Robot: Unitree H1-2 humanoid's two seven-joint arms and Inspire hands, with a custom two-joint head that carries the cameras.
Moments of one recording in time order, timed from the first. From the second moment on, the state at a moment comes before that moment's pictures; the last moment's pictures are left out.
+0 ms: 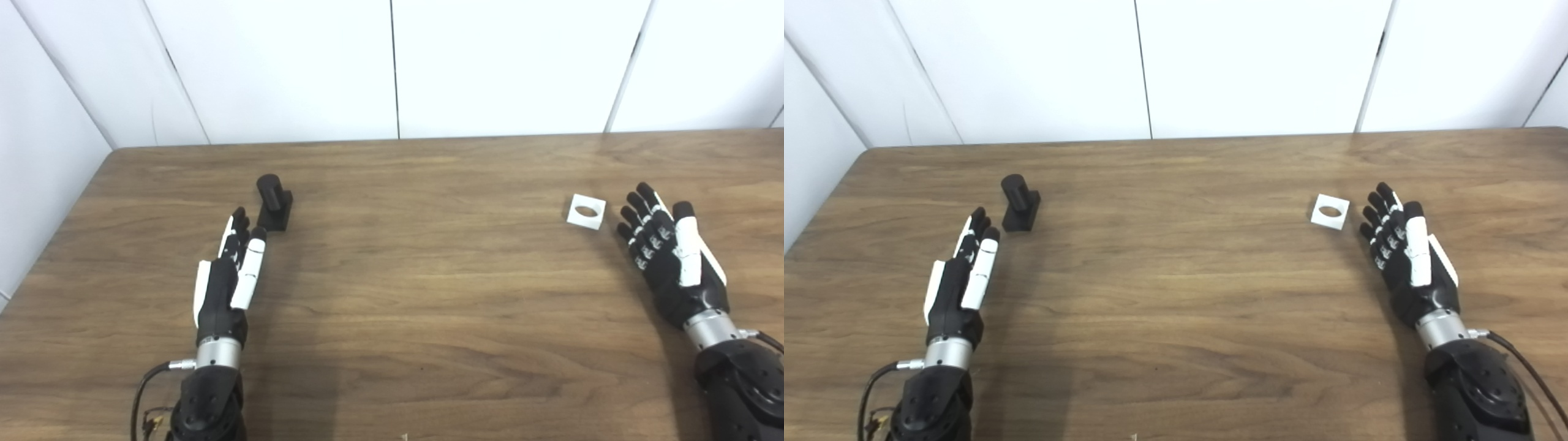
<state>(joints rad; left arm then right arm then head) 0.03 0.07 0.13 -0.25 0.12 0.23 0.07 -0.14 -0.26 -0.20 0.08 0.33 0.08 0.25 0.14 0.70</state>
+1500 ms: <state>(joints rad) -0.14 0.17 0.00 -0.13 0.91 0.47 0.02 -0.14 -0.26 -0.20 0.09 0.34 0.07 0.28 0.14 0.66</state>
